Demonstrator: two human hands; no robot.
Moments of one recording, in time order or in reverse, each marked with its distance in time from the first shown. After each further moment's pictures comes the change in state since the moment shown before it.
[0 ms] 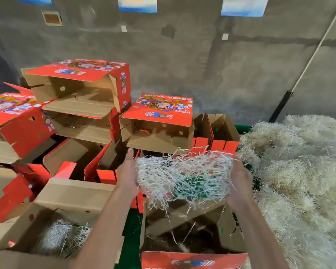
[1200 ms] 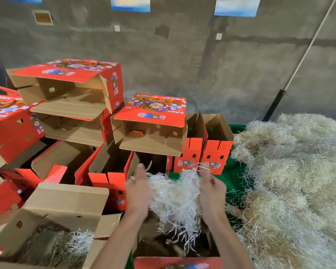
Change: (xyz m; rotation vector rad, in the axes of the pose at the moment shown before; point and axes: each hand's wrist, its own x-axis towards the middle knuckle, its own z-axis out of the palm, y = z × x) left_hand -0.031 -0.062 0.018 0.334 0.098 0.365; right_hand -0.031 0.037 0.026 -0.160 -0.104 -0.151
